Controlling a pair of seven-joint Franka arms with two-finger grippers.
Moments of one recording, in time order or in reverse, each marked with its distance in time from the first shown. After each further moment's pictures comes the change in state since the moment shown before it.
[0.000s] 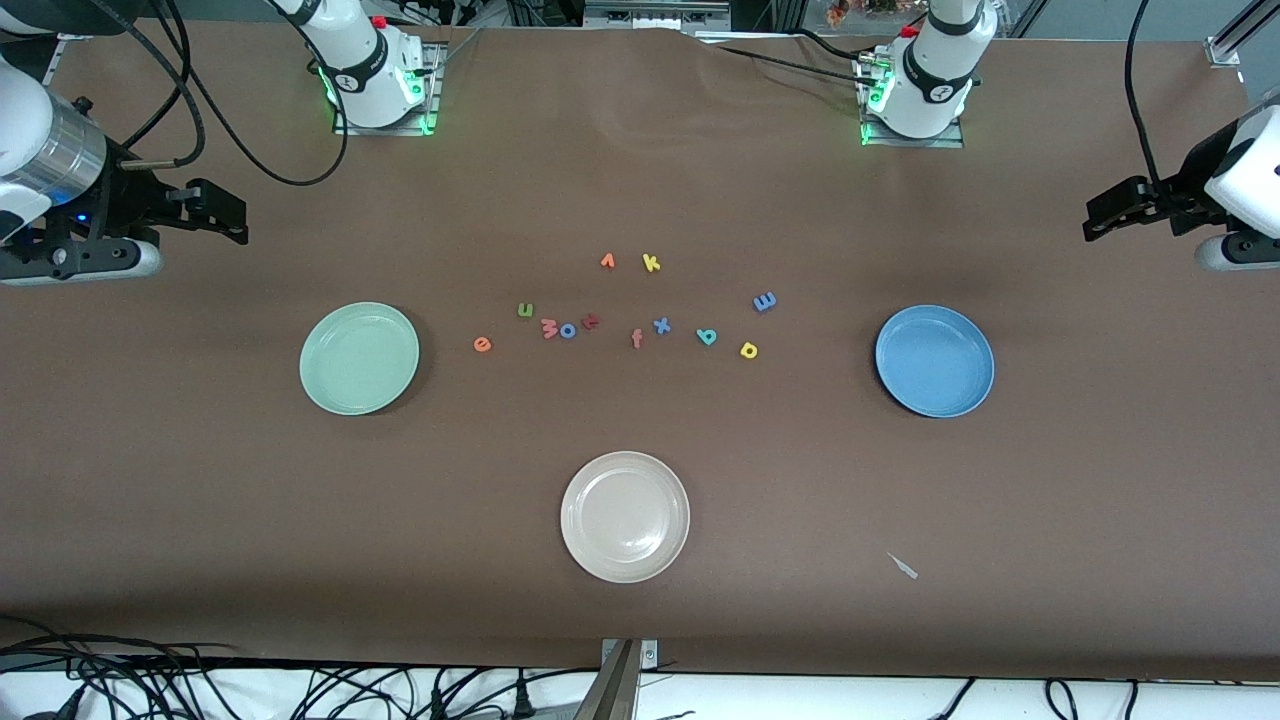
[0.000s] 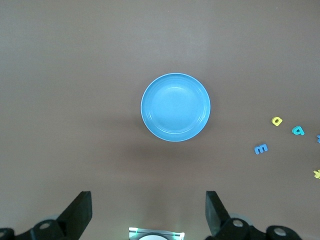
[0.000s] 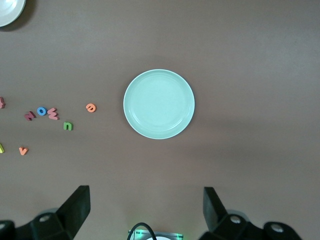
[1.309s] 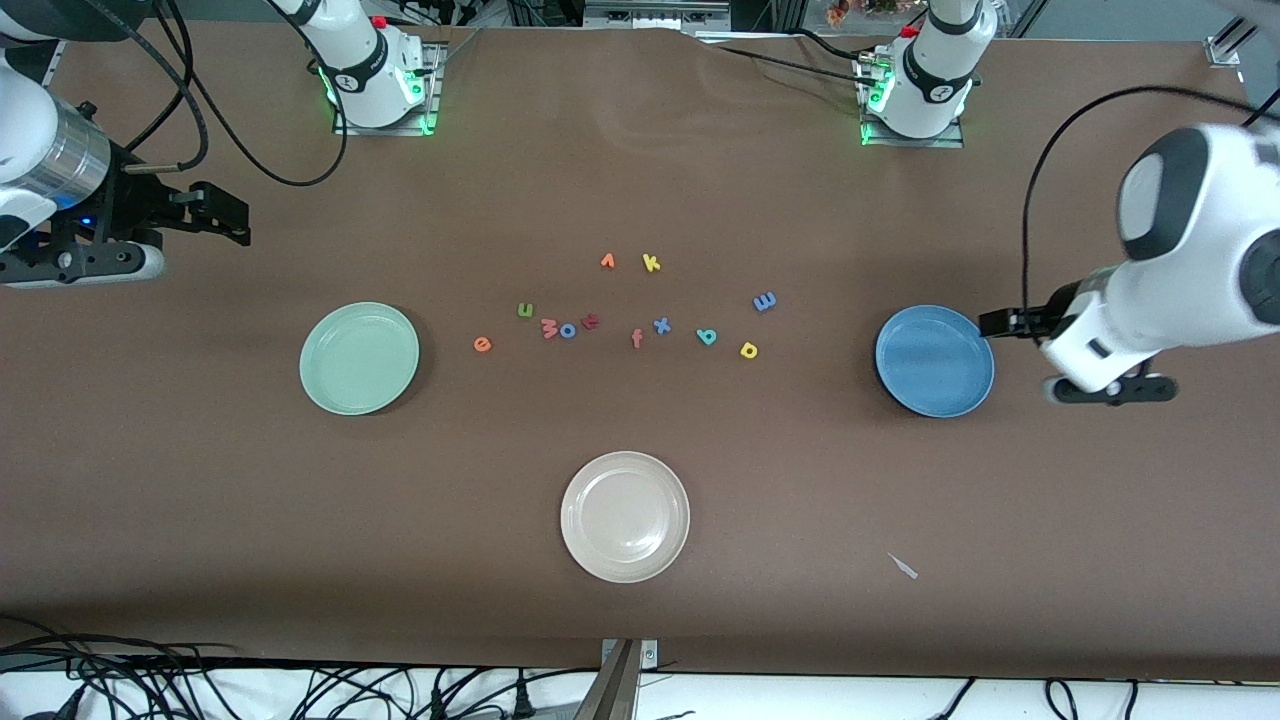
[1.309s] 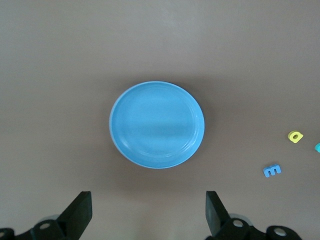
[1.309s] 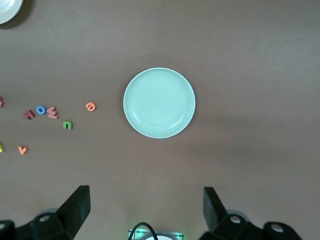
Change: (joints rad) left arm -0.068 0.334 -0.025 0.012 -0.006 0.169 -0.033; right arm 0.000 0.007 0.000 -0.006 0.003 0.003 0.001
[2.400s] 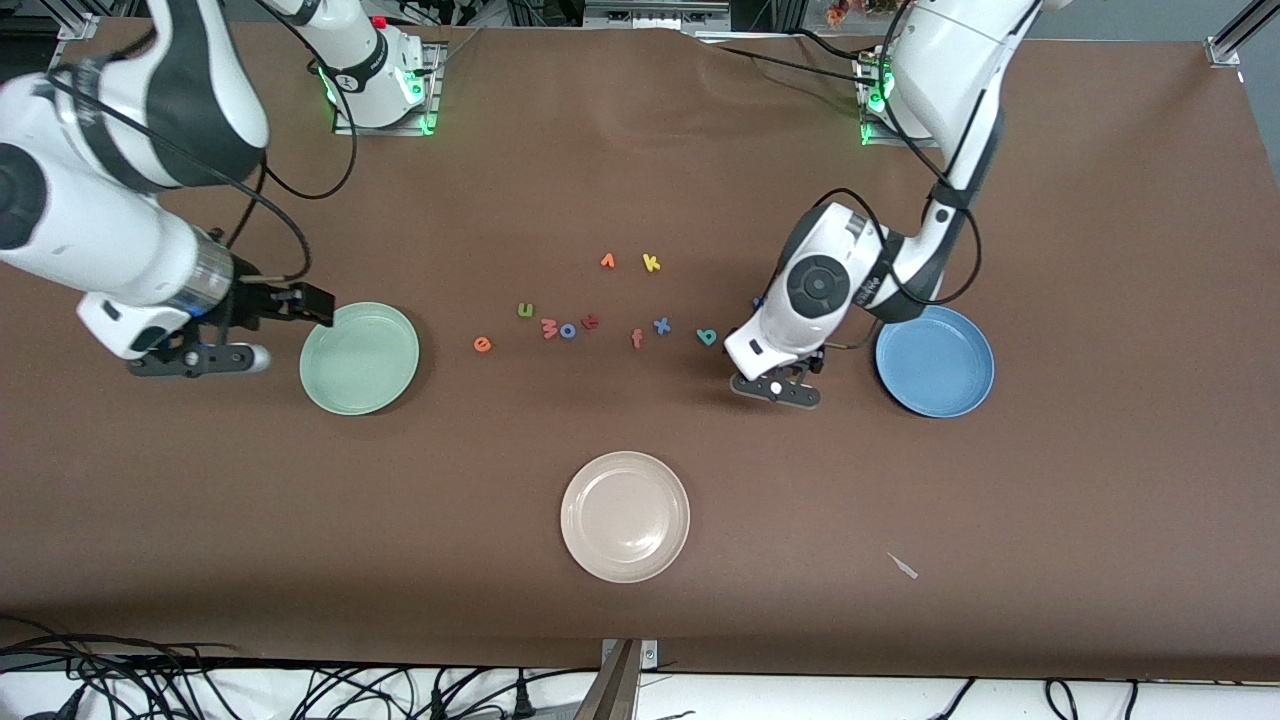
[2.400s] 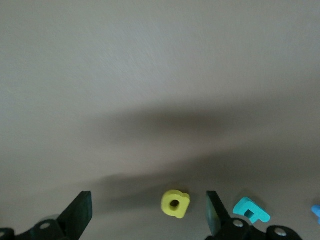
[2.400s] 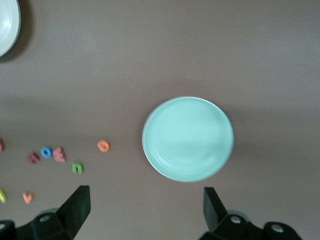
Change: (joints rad) left arm -0.442 0.240 -0.006 -0.294 -0.002 0.770 -0.230; right arm 0.021 0.139 0.060 -0.176 0.047 0.374 0.155
